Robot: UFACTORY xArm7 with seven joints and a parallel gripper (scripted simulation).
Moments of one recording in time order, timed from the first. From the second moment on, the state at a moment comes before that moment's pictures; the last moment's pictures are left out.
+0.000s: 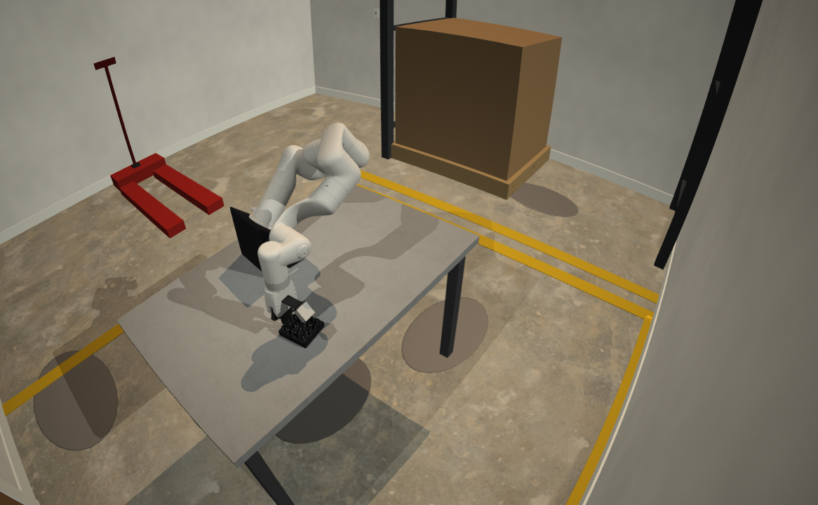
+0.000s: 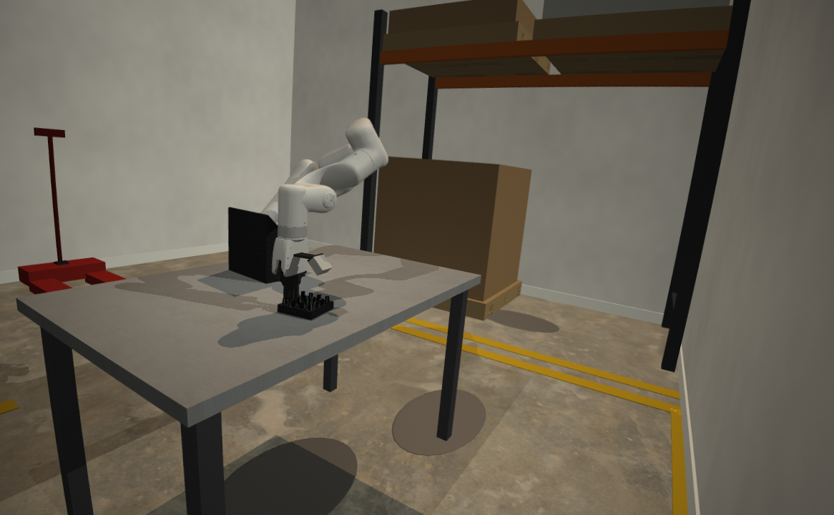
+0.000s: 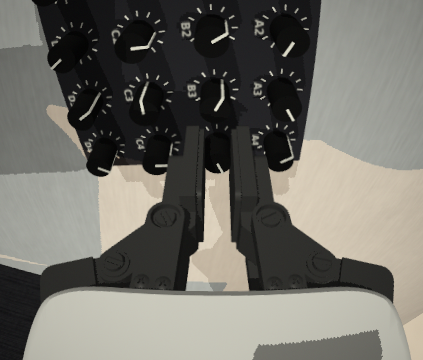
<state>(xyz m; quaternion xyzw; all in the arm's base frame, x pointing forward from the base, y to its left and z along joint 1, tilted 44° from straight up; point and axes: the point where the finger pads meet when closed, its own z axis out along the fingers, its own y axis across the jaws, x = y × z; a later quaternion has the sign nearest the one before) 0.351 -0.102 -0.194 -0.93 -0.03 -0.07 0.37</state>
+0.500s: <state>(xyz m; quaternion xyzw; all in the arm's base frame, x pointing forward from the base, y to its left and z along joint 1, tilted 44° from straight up) 0.351 -0.102 -0.193 -0.93 -0.03 -0.07 0.37</state>
